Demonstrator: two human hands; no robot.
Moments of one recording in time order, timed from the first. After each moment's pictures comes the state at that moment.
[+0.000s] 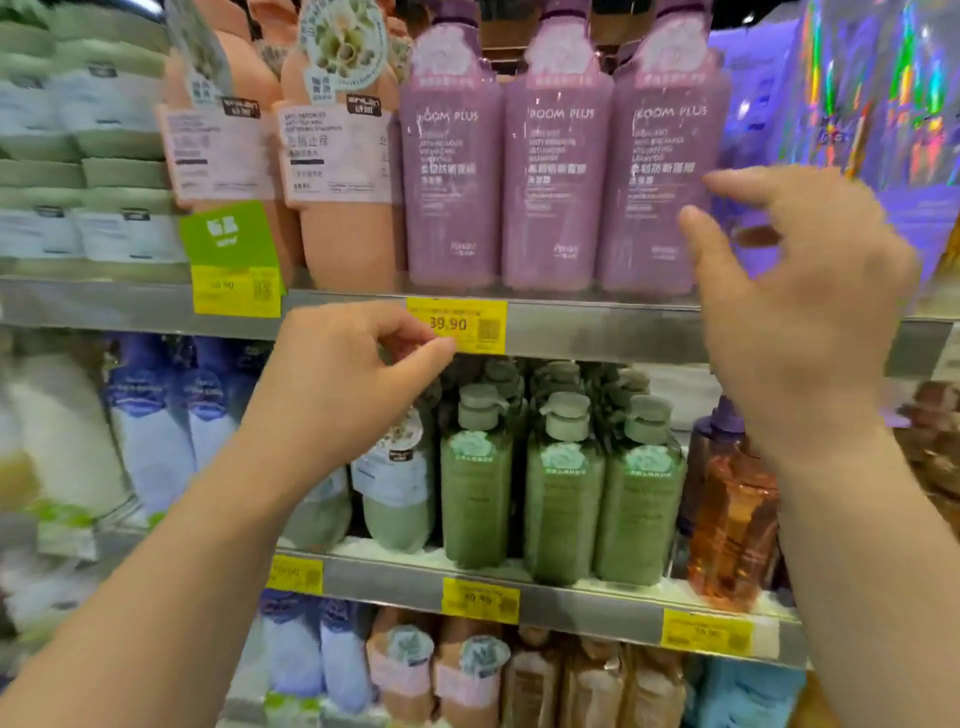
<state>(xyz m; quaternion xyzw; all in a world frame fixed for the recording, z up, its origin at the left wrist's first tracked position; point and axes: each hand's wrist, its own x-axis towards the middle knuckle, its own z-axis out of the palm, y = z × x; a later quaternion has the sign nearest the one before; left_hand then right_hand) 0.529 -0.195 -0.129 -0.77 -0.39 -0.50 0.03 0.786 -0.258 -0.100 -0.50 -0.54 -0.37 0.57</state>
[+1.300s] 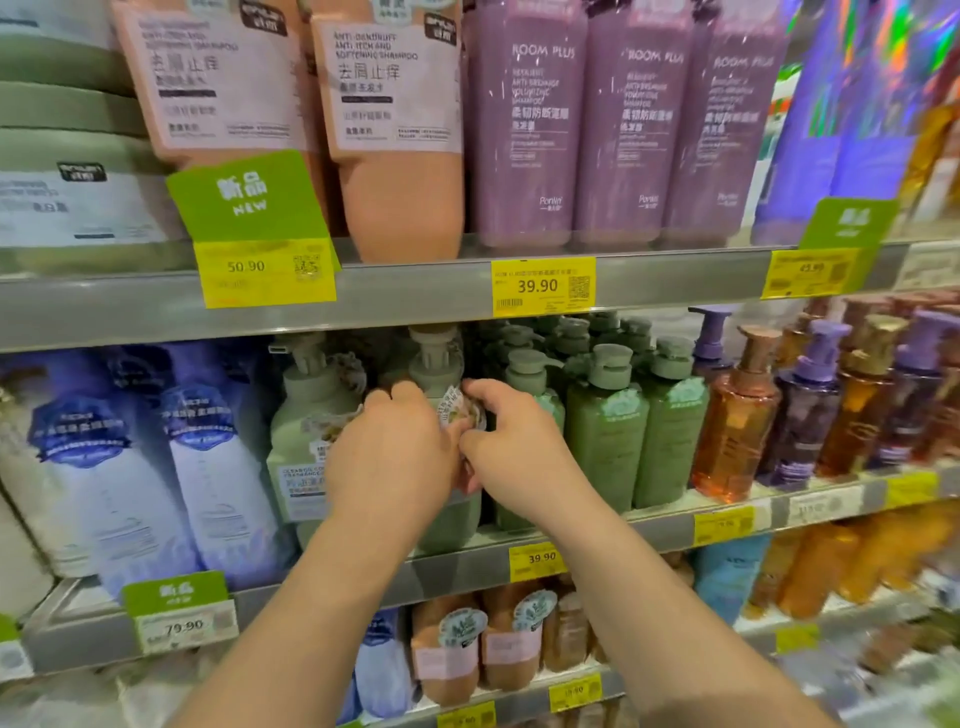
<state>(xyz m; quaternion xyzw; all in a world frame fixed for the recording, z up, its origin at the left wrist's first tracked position) 0.487 -0.115 -0.221 -0.82 -0.48 -0.29 0.06 0.592 -0.174 -0.220 -0.69 -0.52 0.15 0.47</state>
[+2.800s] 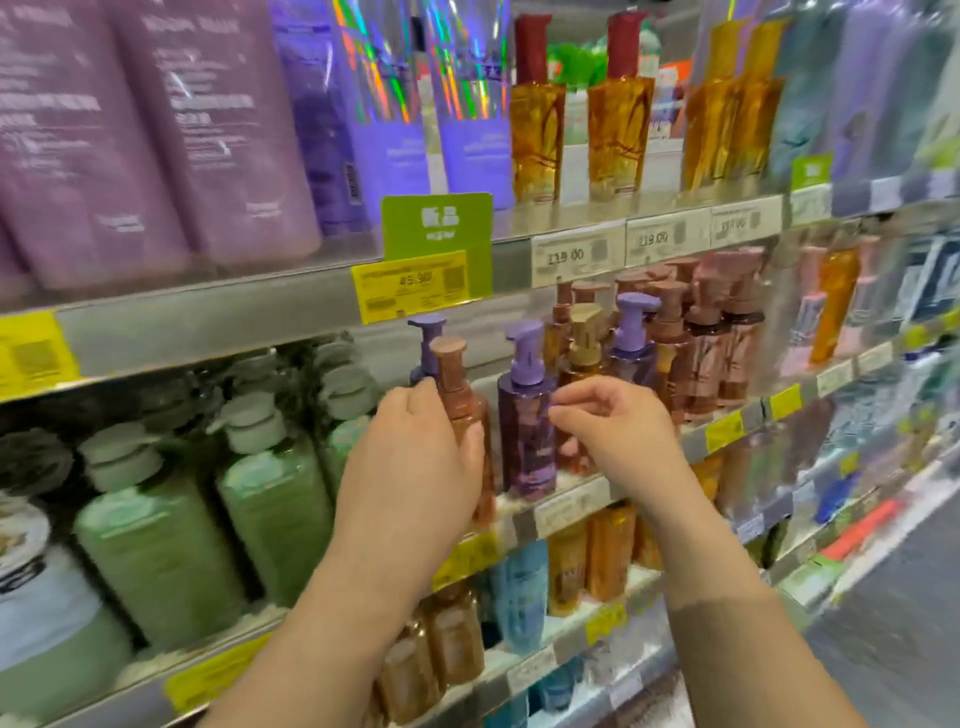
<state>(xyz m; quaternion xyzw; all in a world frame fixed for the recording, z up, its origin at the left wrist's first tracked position) 0.756 -0.253 -0.218 -0.88 -0.31 -0.35 -0.03 0.923 -0.352 -0.245 -0.72 -0.31 0.09 0.61</state>
